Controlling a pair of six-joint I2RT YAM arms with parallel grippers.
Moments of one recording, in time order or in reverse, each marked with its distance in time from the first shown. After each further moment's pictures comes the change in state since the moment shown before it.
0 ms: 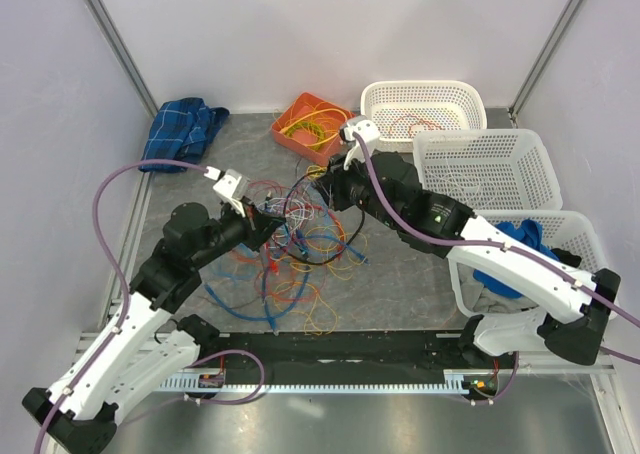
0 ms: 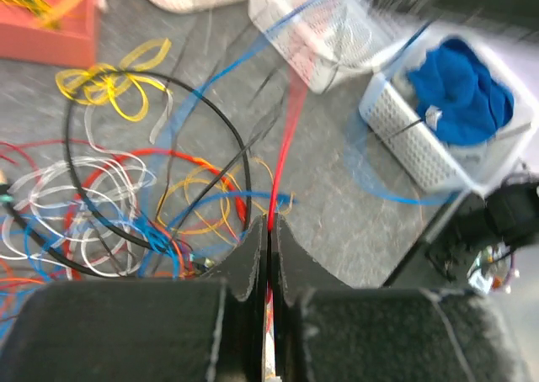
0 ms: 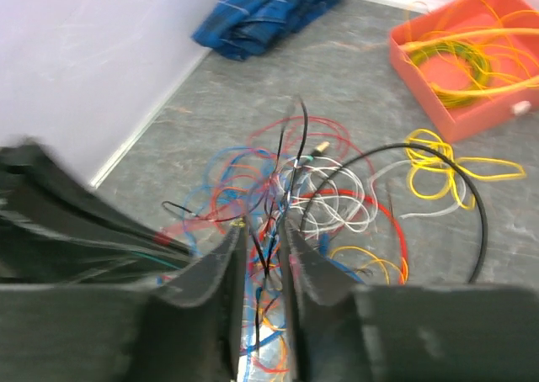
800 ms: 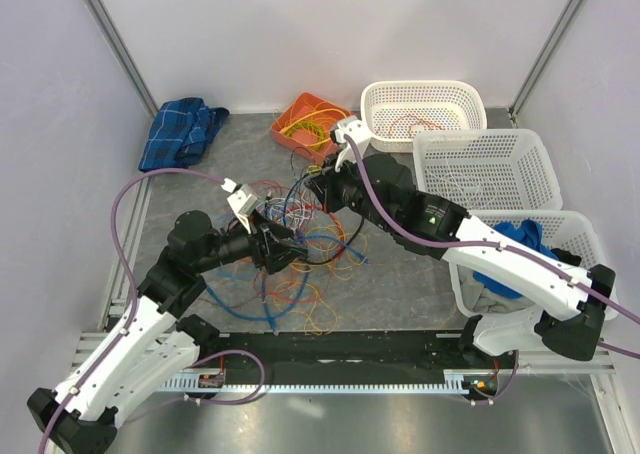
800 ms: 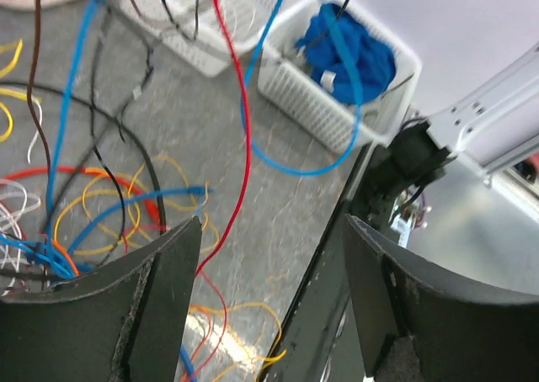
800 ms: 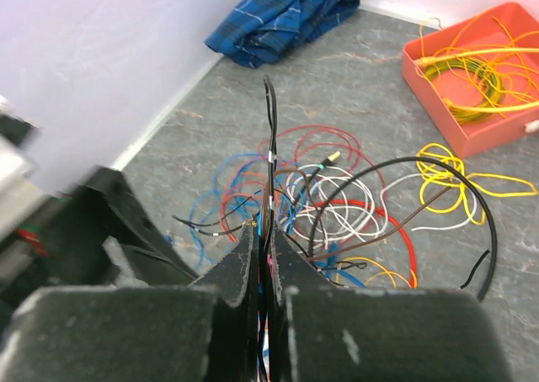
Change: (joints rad) left arm 0.018 -0.050 -0.095 0.128 0.311 -0.044; right arm 0.036 0.010 -0.002 0.027 0.035 -0.028
